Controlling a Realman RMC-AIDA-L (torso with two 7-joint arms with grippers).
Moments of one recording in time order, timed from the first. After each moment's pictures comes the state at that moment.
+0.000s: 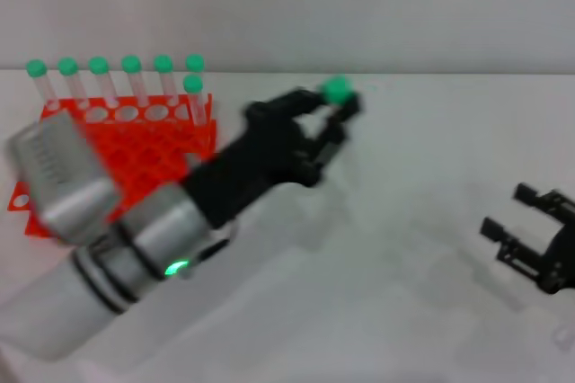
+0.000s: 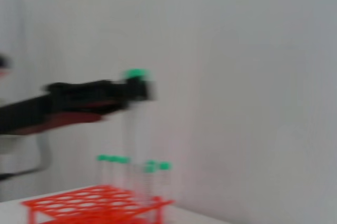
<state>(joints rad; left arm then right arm) -0.47 -2.09 -1.08 -0.53 0.11 -1.21 2.52 0.29 2.00 -1.23 -0.23 2.22 1.48 -2.55</state>
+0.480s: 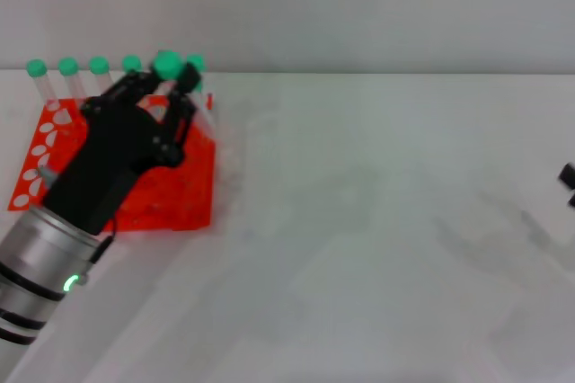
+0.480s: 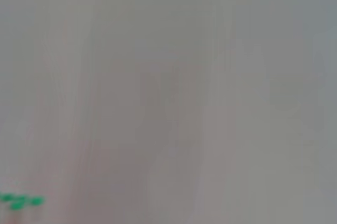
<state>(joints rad) -0.35 -2.09 -1.24 -0.40 -0.03 -1.41 2.78 0.27 2.00 -0.96 -0.23 2.22 1.45 -2.56</state>
